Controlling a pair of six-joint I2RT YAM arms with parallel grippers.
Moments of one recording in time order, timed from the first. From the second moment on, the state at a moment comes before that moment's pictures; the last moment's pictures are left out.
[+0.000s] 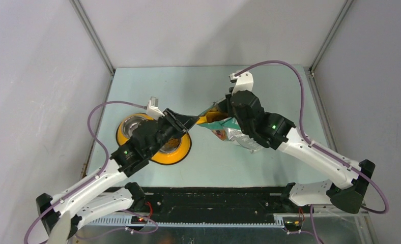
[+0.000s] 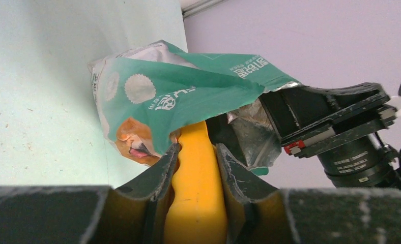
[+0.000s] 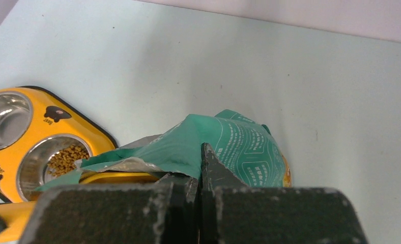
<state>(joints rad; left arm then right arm) -0.83 0.84 0.76 -0.06 -0.20 -1.14 0.94 1.26 1.36 -0.45 0.70 0.26</state>
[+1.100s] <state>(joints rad) -0.82 0.82 0.84 -0.08 -0.22 -1.17 1.02 1.39 1.53 -0.59 0.81 -0.27</state>
